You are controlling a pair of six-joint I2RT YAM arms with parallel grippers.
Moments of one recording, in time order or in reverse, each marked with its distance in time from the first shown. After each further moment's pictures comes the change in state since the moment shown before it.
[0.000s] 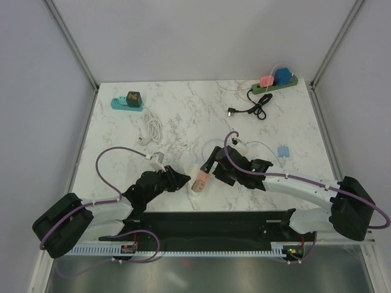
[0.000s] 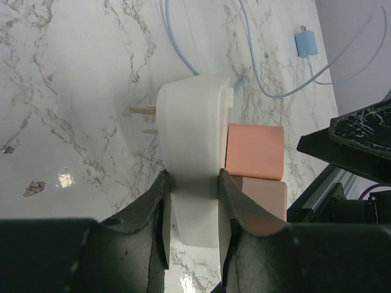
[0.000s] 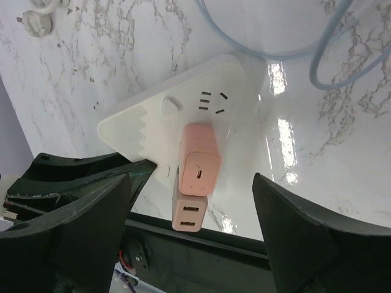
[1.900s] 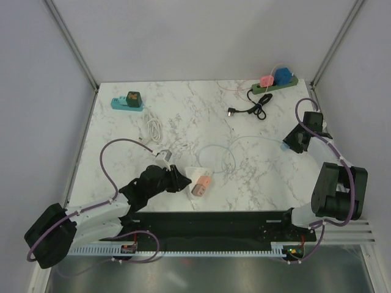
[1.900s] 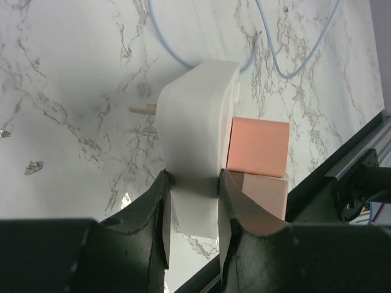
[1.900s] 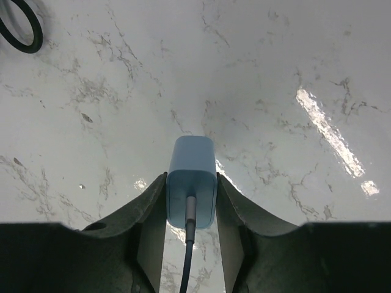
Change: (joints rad) left arm -0.030 -0.169 0.177 -0.490 0.023 0.117; right arm -1.155 0.195 0.087 0.005 -0.235 -0.698
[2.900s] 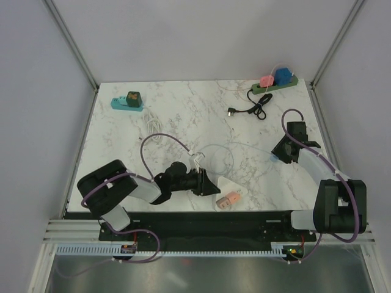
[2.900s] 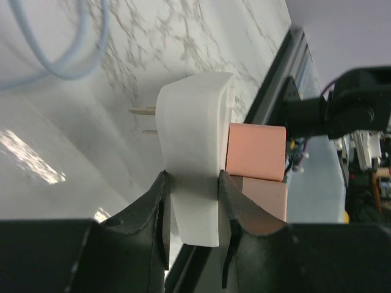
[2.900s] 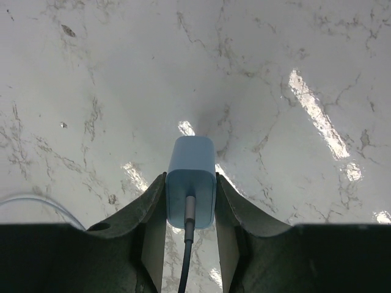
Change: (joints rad) left arm -0.125 0.686 0.142 0.678 0.334 -0.067; right arm 0.176 -0.135 -0.141 -0.060 0.090 0.100
